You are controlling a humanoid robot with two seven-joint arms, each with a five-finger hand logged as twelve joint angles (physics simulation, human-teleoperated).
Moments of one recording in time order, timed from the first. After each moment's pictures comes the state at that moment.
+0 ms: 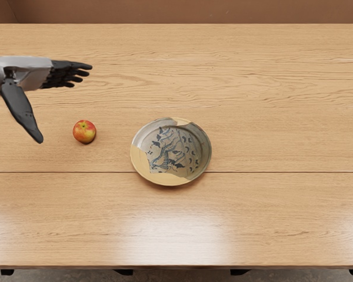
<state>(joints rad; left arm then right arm) -1.27 1.10 -0.21 -1.44 0.53 -0.61 0.04 -0.05 0.00 0.00 0.20 -0.09 0.19 -0.18</state>
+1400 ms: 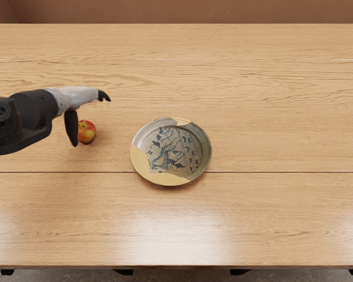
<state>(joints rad) -1.18 0.72 -0.18 -1.58 1.26 -0.18 0.61 -0.04 0.00 0.00 0.20 -0.09 0.19 -0.18</state>
